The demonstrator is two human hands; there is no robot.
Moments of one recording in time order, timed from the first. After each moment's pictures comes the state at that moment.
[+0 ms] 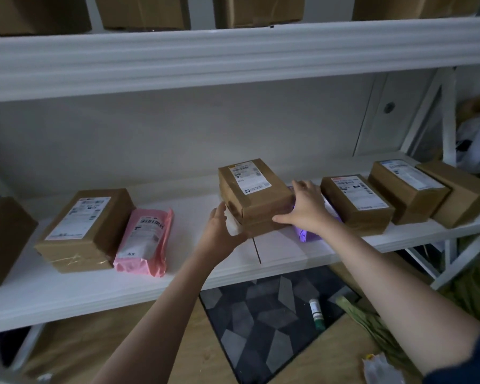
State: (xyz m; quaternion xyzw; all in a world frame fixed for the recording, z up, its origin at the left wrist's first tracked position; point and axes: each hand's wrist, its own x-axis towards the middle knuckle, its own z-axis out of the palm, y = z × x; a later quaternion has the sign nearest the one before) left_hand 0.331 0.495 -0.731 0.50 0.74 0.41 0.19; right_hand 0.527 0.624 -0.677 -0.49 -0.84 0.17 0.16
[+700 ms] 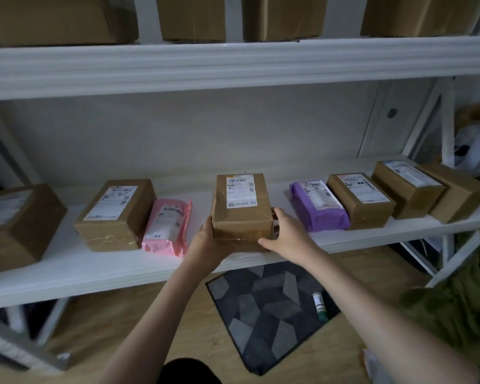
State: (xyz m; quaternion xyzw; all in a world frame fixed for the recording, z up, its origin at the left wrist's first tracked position) left_hand 0.313 0.398 -0.730 0.52 0.73 0.41 0.18; right_hand 0.507 0.507 -0.698 -0.39 -0.85 0.29 0.19
